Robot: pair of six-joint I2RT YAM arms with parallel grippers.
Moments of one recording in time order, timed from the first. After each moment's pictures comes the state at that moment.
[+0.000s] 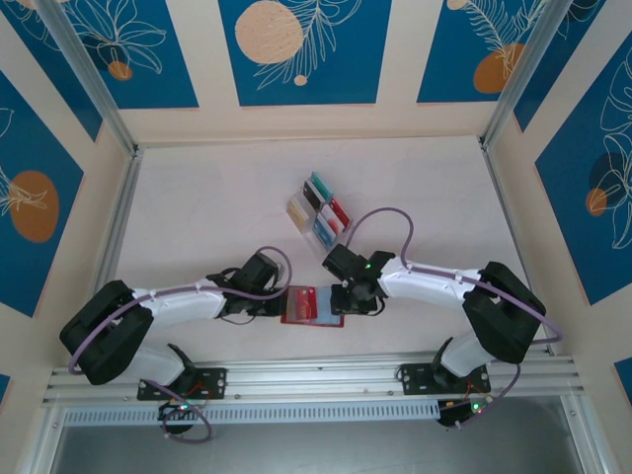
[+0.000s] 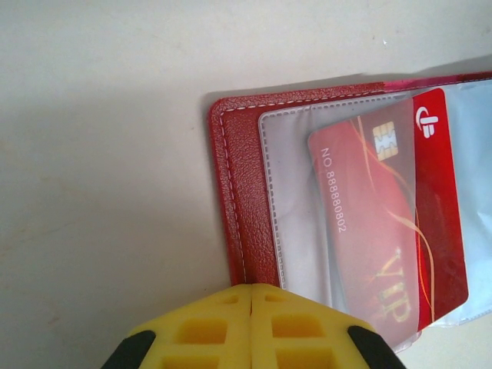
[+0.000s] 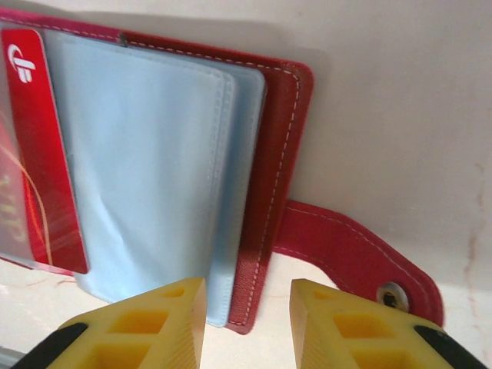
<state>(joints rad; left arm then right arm) -0.78 1.42 0.54 -0.21 0.20 -0.68 0.90 1.50 0.86 -0.72 -0.07 0.81</state>
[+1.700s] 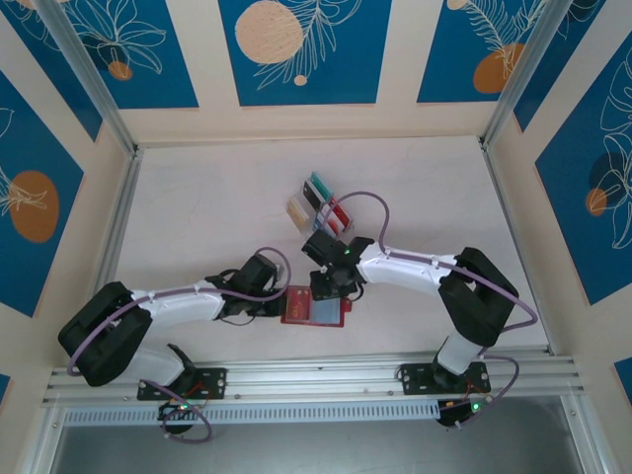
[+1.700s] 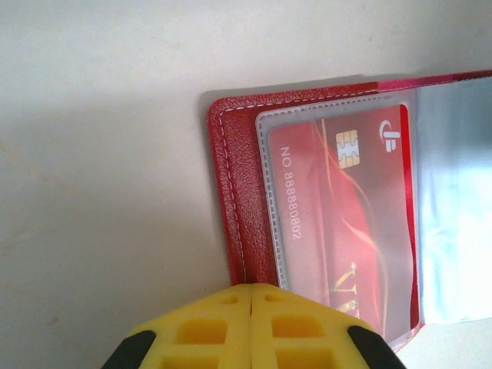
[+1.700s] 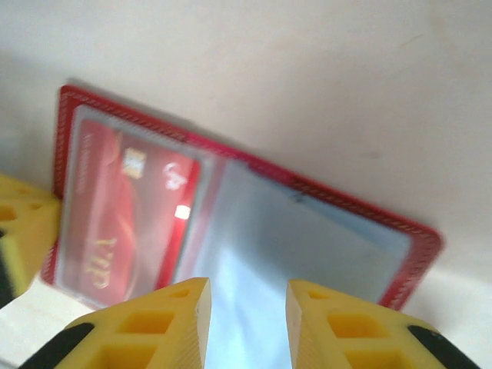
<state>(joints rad) -0.78 1.40 0.53 -0.19 0.20 -0.68 0.89 1.66 1.05 -0.70 -0.05 0.67</state>
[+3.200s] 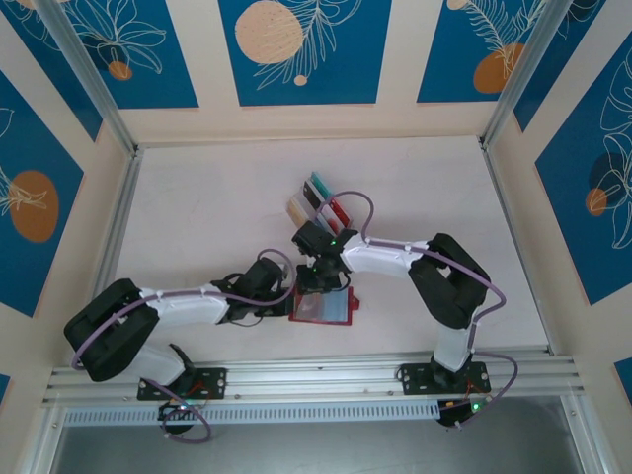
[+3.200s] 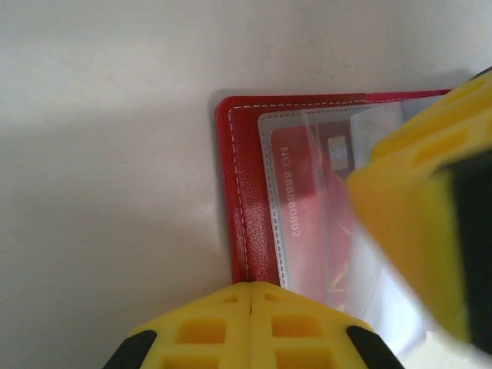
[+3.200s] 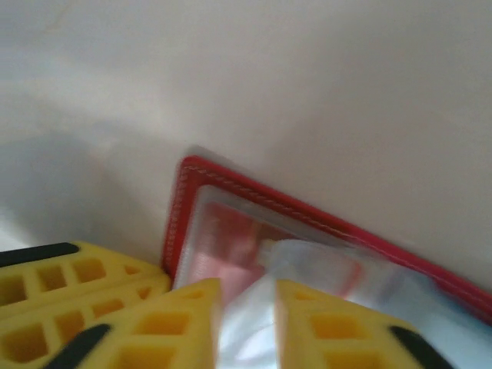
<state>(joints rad) -0.83 1.43 0.50 -0.05 0.16 -0.77 0.87 1.83 1.16 -0.59 -0.25 0.71</state>
